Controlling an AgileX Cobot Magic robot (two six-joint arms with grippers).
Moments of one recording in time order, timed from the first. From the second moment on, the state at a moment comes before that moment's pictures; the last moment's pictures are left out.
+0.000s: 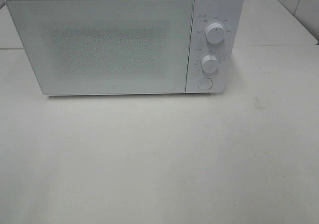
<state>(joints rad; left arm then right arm) 0.05 0.00 -0.52 -0.17 1.08 0.11 0.07 0.00 -0.50 -0.06 0.99 0.06</state>
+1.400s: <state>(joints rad) 0.05 0.00 -0.52 -0.17 1.08 0.11 0.07 0.09 -0.53 -0.06 0.88 0.06</state>
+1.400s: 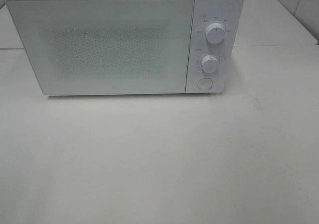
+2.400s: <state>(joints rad) 0.05 0.00 -0.52 -0.17 1.08 0.11 0.07 0.73 -0.53 -0.06 0.23 0.07</state>
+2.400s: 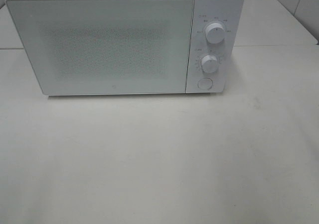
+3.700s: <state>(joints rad) 0.05 0.00 -0.52 -0.17 1.08 0.11 0.27 1.35 -0.24 0.42 -0.98 -0.20</state>
